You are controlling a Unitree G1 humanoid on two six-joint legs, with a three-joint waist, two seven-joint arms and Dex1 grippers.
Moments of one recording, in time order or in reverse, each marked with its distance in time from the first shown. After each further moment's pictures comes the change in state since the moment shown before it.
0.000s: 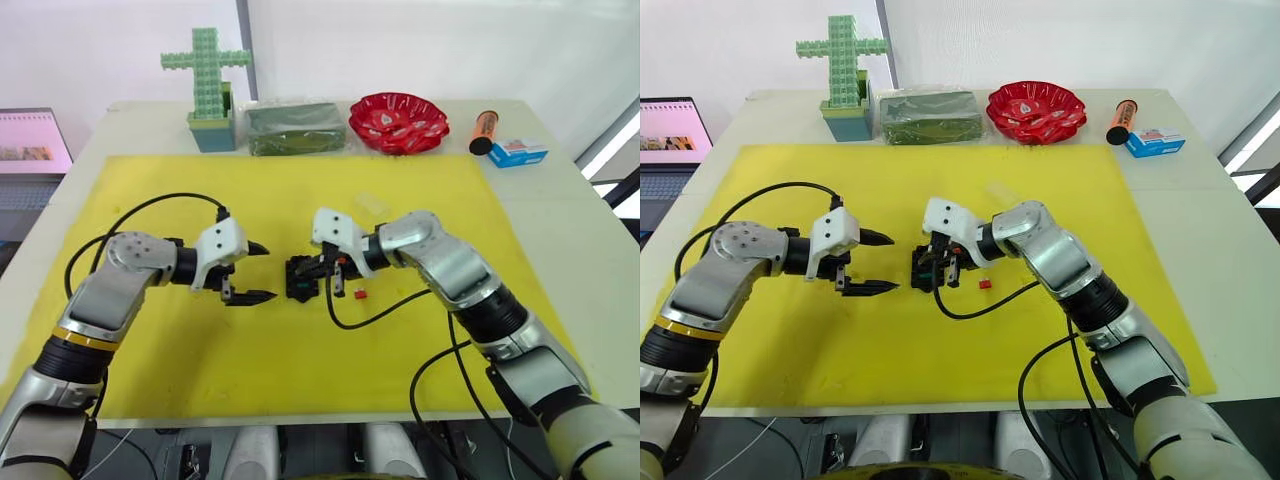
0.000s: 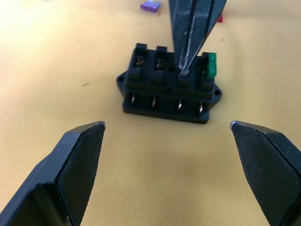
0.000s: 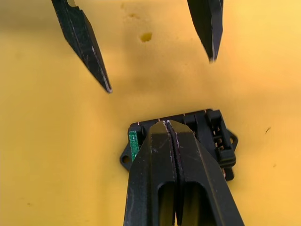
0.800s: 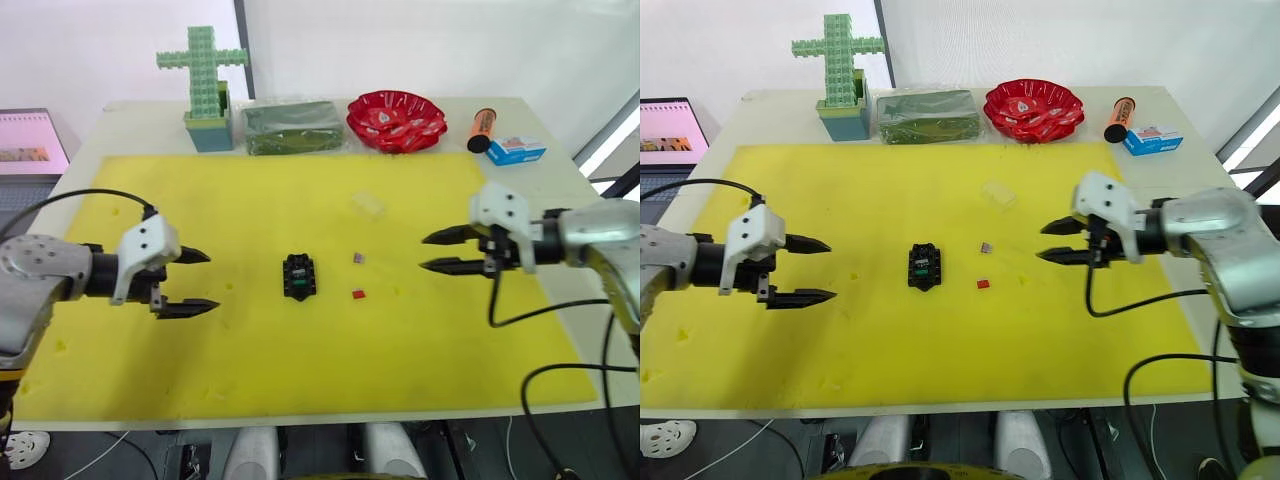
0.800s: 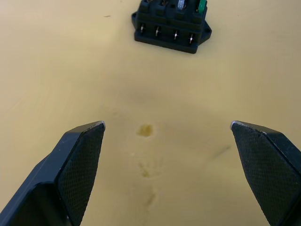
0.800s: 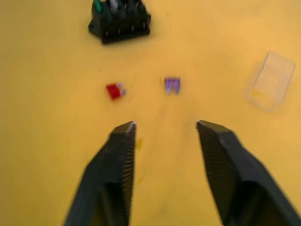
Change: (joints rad) left arm 0.217 0.297 0.287 -0.148 -0.144 0.149 -0.075; right arm 0.373 -0.624 -0.496 -0.218 0.181 -0.167 0.228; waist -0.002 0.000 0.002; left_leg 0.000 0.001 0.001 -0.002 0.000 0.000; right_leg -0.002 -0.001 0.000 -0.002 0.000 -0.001
